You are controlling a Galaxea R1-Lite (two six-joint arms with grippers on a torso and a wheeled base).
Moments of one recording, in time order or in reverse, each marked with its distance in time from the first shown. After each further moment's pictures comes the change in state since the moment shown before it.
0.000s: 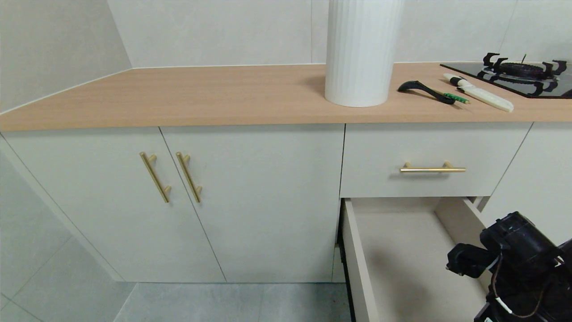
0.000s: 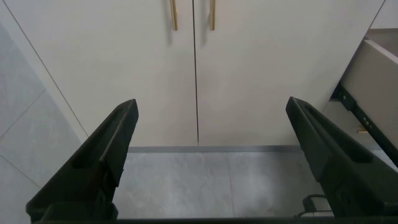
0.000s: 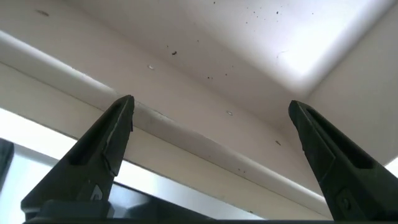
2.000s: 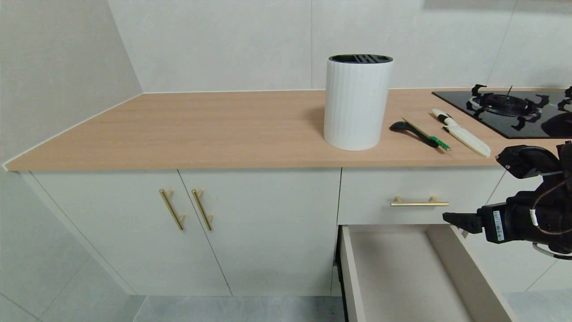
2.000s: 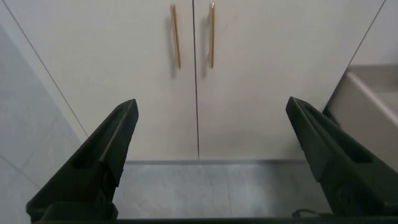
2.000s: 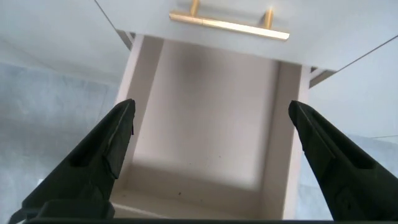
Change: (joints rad) left arm 0.000 0.000 0.000 0.001 0.000 0.000; right arm -0.143 -0.176 -0.124 -0.389 -0.006 0.222
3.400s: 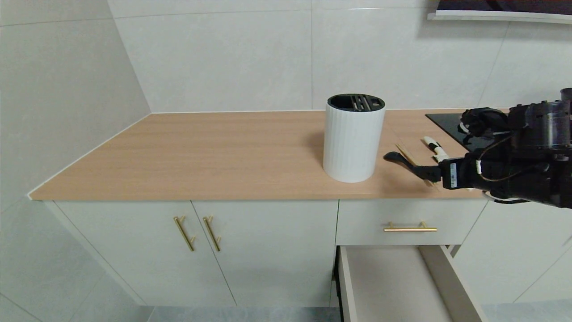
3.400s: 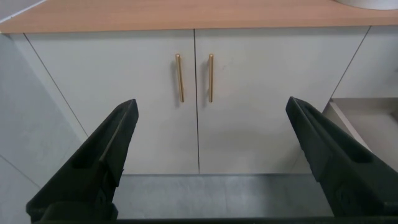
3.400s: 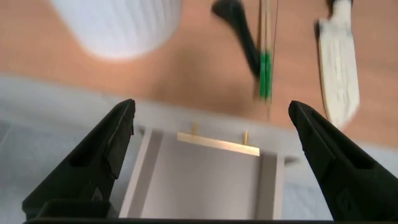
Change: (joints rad) left arm 0.000 0.000 0.000 -0.001 0.000 -0.001; right arm -0.013 0.254 -0.224 -0.228 -0.010 -0.024
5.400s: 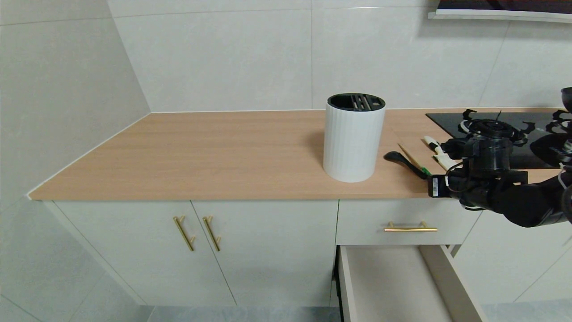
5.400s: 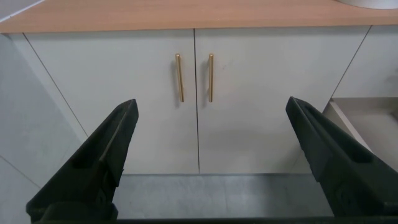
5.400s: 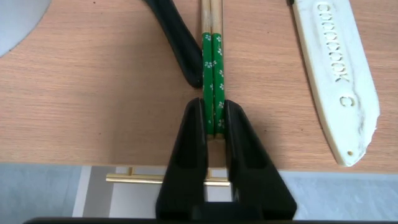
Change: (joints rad) left arm 0.000 0.000 0.000 0.000 0.000 0.000; right arm -0.127 0.339 -0.040 -0.255 -0.052 -0.002
